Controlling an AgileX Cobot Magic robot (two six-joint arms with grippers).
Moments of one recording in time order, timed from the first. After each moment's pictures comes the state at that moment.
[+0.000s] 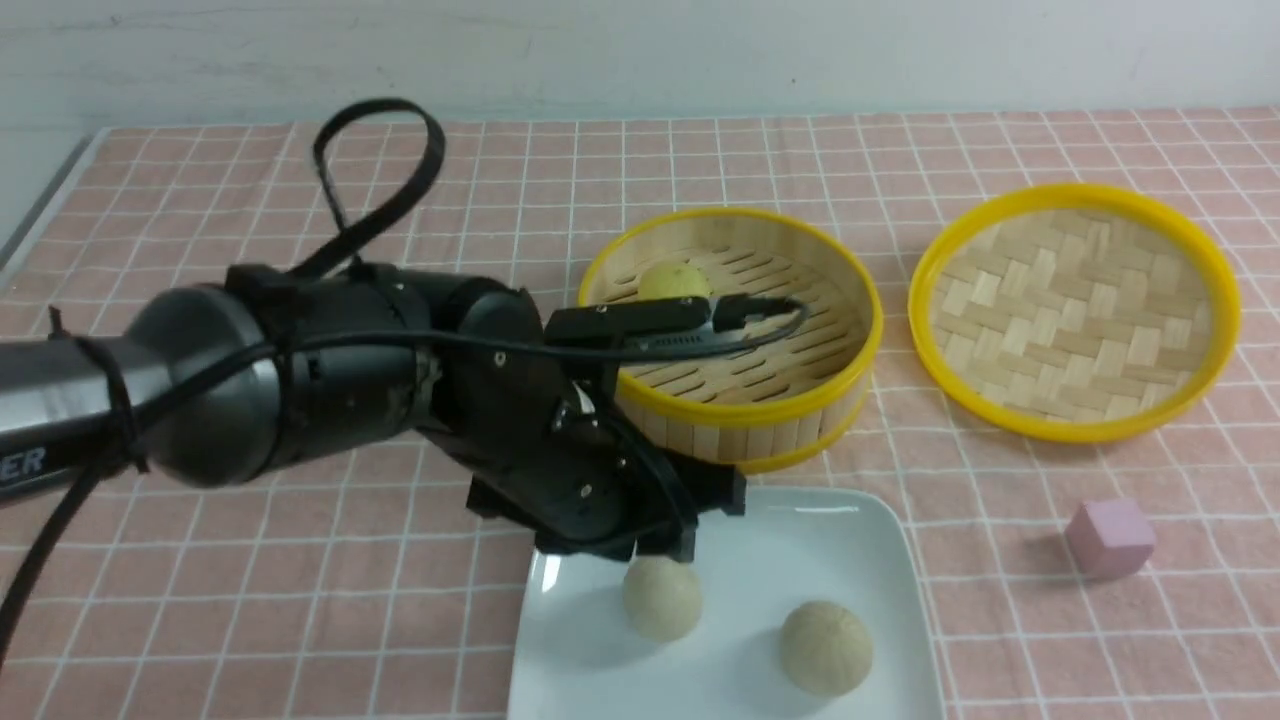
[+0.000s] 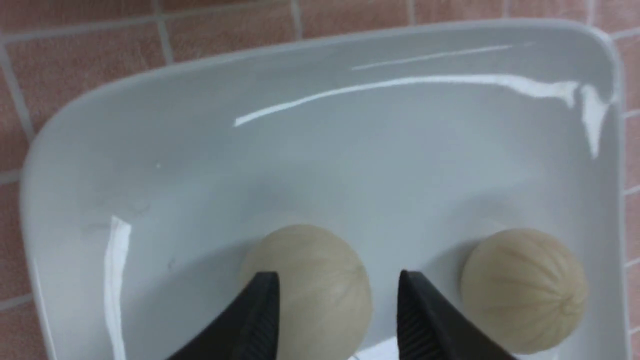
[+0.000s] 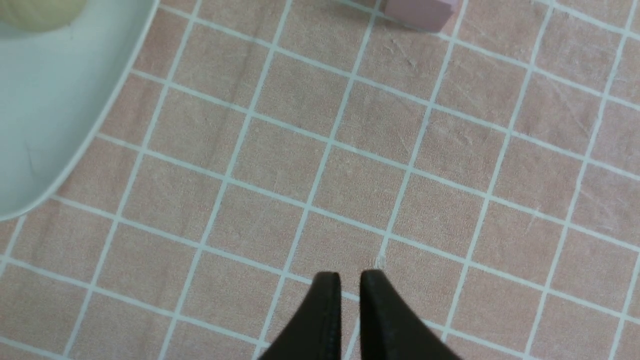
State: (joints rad) right arm 0.48 0.76 -0.63 -0.09 1.03 0.18; left arm -0.66 1.67 -1.11 -0.28 0.59 -0.24
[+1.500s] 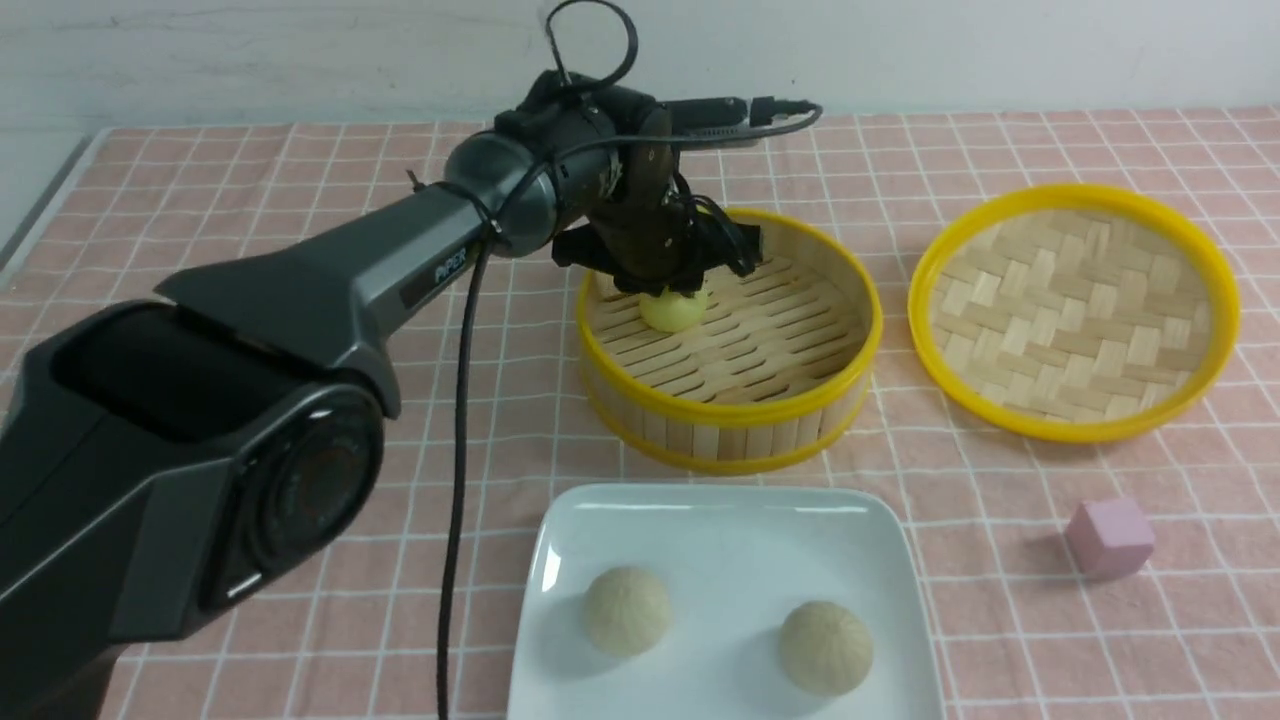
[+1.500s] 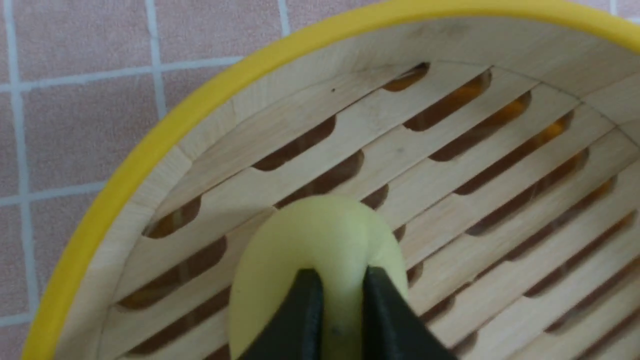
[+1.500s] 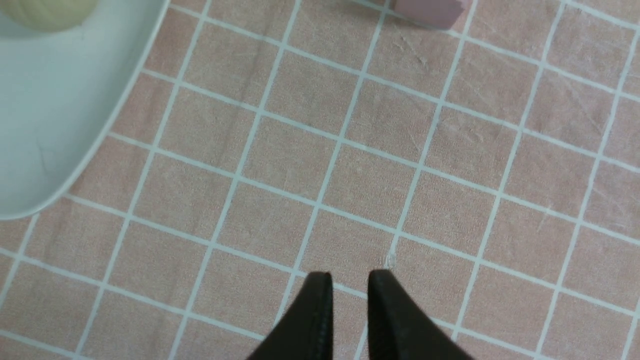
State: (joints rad) right arm 0.48 0.76 -0.63 -0.07 1.03 0.18; left arm -0.53 2.35 -2.11 0.03 0.78 -0.38
